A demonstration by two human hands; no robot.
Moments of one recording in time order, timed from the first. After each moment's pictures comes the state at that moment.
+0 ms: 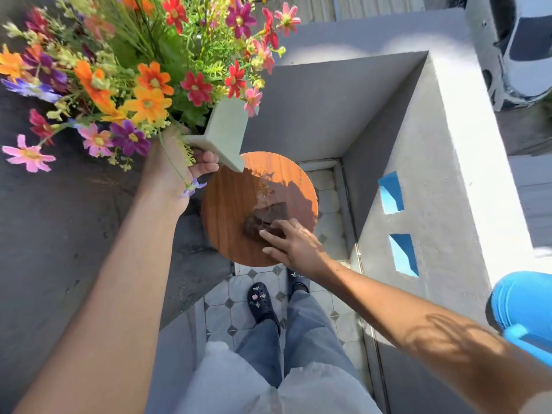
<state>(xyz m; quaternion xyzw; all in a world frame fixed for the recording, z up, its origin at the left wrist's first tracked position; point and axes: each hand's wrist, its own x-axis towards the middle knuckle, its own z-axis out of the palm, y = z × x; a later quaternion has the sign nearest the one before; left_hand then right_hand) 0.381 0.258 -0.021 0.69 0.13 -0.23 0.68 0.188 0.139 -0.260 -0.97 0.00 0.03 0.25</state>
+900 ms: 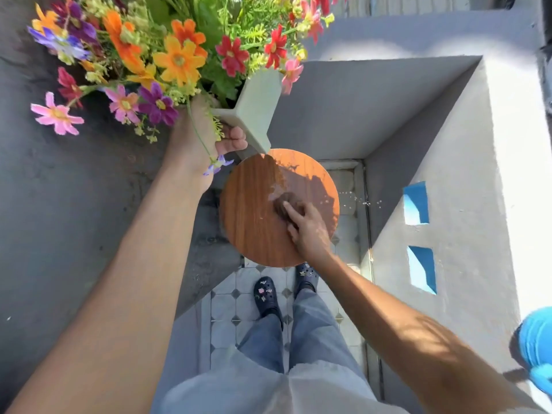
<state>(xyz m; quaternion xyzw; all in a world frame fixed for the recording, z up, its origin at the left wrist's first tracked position) 0.411 0.249 -0.015 0.68 0.14 -0.22 0.68 0.233 0.147 -0.273 -0.94 0.16 0.03 0.29</state>
